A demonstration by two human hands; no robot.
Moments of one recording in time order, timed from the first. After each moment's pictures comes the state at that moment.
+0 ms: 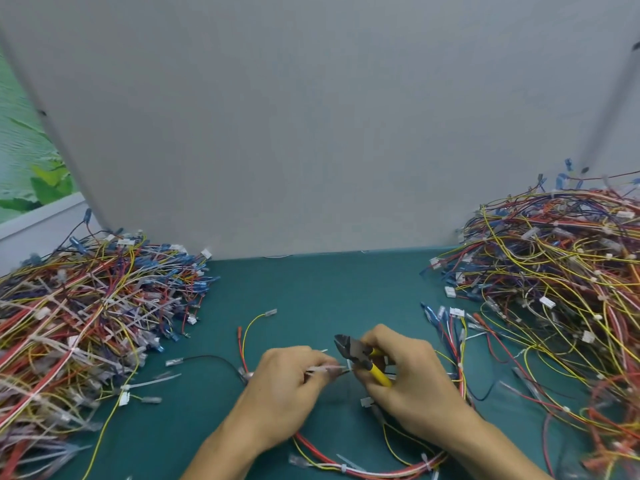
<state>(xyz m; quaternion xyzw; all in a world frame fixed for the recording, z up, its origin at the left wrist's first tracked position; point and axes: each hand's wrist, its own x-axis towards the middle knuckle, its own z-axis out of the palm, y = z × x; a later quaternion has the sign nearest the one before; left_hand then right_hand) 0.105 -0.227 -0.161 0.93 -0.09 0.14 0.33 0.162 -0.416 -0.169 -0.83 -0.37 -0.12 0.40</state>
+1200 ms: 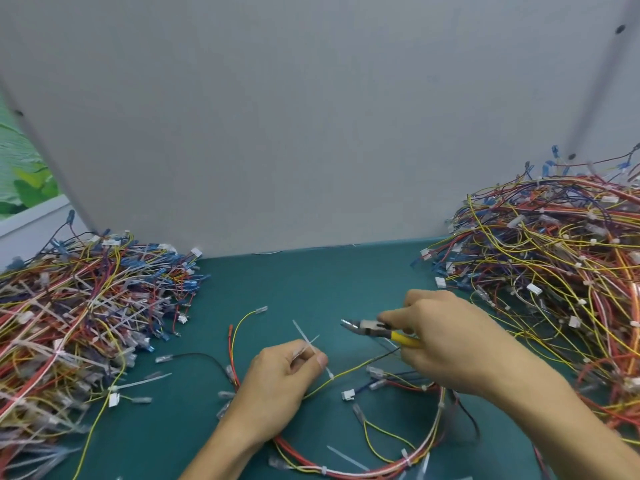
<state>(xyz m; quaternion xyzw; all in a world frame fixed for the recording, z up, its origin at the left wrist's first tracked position) 0.108 -0.230 -0.182 0.88 0.03 0.10 0.46 0.170 -0.453 -0.103 -0.94 -0.33 -0.05 0.09</state>
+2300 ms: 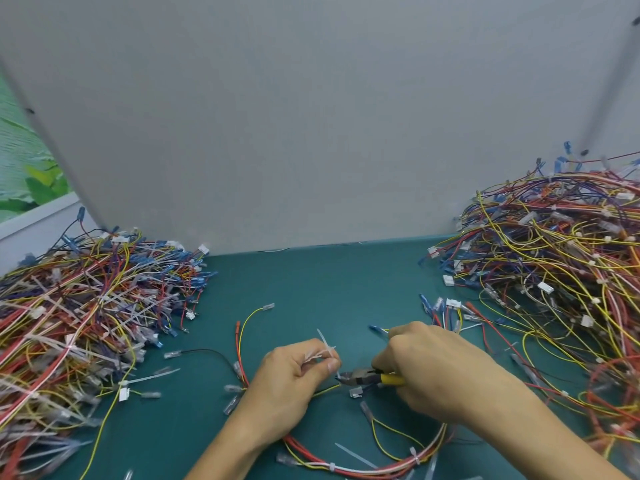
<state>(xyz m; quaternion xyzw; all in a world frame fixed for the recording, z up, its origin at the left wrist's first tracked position) 0.108 -0.227 -0.185 0.87 -0.05 0.09 0.47 0.161 -0.432 -0.129 -0.93 -0.37 0.03 -0.02</state>
